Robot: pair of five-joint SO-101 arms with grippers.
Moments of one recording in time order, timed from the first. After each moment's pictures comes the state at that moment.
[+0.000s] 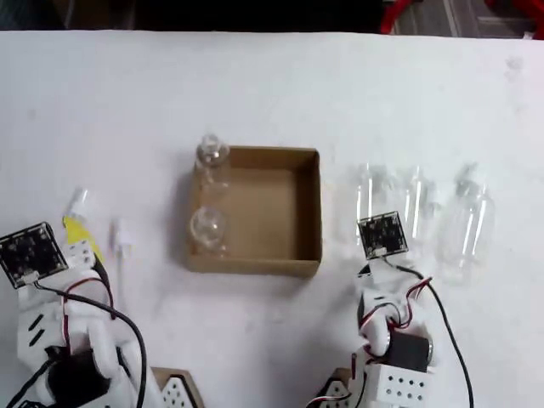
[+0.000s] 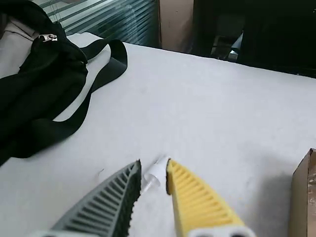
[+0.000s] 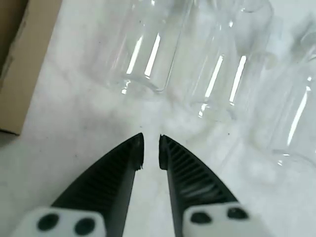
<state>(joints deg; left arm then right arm) -32.0 -104.8 76.0 61.0 0.0 7.5 -103.2 96.2 62.0 26.5</state>
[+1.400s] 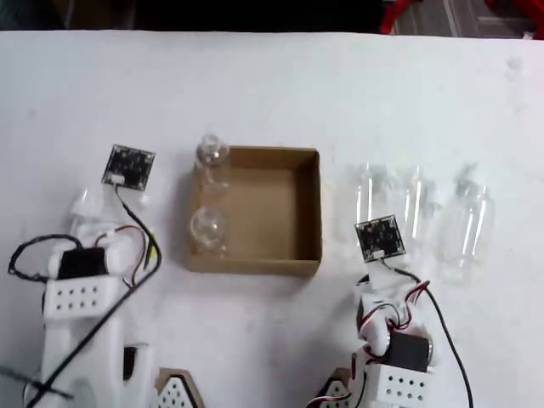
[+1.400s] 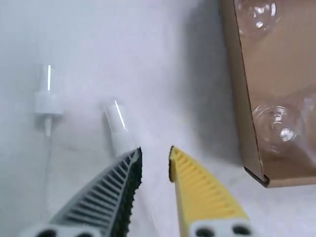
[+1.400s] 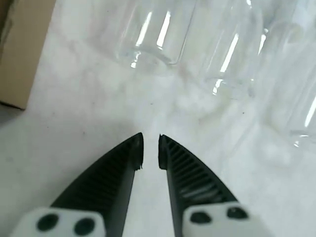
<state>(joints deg) -13.2 -49.0 62.2 58.4 -14.7 7.5 -103.2 94.4 67.7 26.5</state>
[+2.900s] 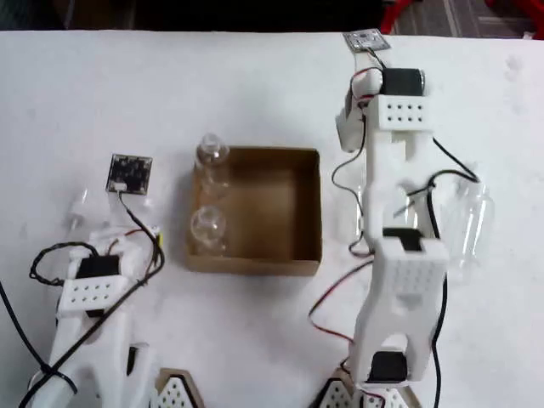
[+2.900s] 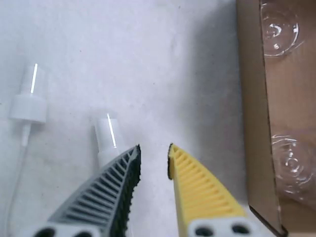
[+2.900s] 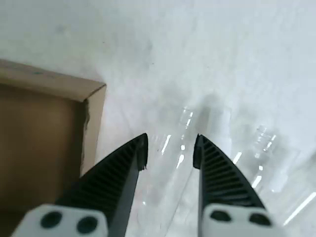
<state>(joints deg) -12.9 -43.9 73.5 37.0 -8.9 -2.3 40.7 -53.0 97.1 13.6</state>
